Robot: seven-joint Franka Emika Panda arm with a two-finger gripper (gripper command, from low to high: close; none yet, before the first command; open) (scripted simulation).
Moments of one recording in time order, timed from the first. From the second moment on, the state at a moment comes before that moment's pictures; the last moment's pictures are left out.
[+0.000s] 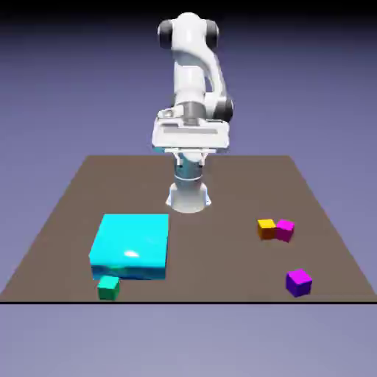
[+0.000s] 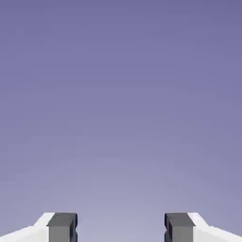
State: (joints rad) arm 0.02 -0.53 0.02 -2.78 -0.03 3.00 0.72
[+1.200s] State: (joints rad) arm 0.18 0.71 0.61 -1.82 -0.94 1.99 0.16
